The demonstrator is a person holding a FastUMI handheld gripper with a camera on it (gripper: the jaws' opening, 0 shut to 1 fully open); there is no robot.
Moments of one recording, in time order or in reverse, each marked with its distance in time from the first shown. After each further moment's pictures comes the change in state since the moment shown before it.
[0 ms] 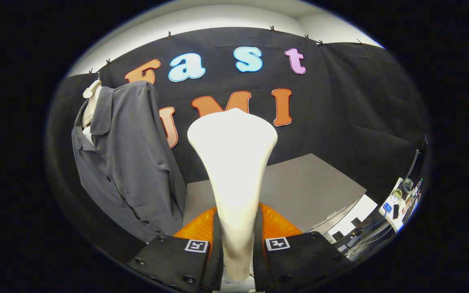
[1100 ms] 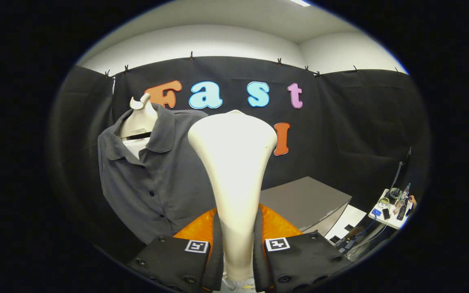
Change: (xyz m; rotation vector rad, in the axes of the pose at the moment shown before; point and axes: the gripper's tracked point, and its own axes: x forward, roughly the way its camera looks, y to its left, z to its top) arm -0.107 0.150 0.023 -0.036 -0.209 -0.081
